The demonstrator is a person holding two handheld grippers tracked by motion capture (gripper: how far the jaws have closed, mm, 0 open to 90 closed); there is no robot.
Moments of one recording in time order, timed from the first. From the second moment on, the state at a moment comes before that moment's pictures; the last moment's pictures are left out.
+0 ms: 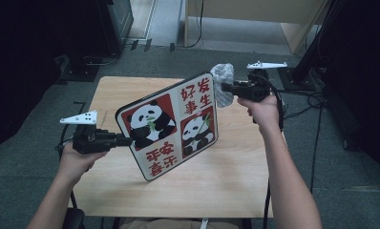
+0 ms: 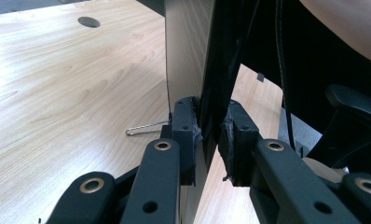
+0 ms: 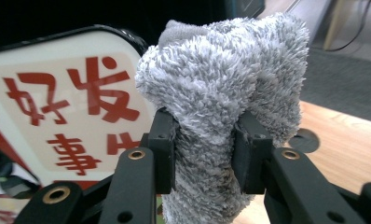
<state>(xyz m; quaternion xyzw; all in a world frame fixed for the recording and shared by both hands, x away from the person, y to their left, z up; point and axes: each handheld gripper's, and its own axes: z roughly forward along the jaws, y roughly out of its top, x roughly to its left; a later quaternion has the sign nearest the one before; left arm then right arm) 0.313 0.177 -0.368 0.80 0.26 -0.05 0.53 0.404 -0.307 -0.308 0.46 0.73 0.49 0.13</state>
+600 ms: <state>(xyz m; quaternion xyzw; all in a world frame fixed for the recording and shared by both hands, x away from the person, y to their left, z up) 0.313 0.177 -0.368 0.80 0.26 -0.05 0.53 0.391 -0.306 -0.331 0.45 0.71 0.51 0.15</state>
